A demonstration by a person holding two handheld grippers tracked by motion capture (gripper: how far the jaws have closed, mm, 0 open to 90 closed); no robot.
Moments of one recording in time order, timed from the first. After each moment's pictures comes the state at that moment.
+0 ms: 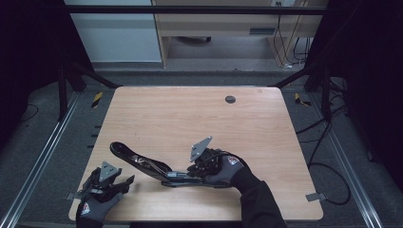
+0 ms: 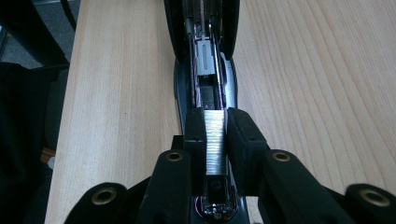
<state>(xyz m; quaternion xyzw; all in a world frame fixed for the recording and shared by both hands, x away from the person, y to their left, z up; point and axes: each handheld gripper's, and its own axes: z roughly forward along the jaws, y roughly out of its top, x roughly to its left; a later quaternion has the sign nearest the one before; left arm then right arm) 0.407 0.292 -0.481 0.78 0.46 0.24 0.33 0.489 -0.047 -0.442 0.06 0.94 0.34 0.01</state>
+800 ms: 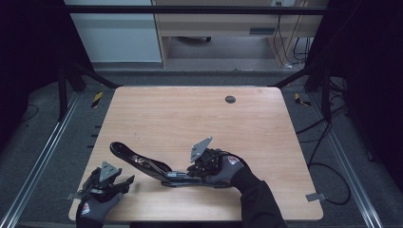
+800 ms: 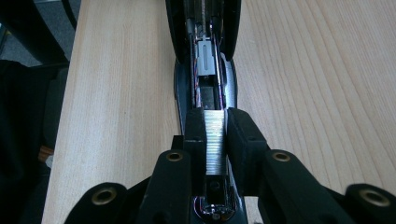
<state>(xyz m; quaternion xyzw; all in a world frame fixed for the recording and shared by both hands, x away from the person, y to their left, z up) 0.407 0.292 -0.481 0.79 0.46 0.24 0.33 0.489 -0.048 -0.442 0.05 0.94 0.34 0.01</state>
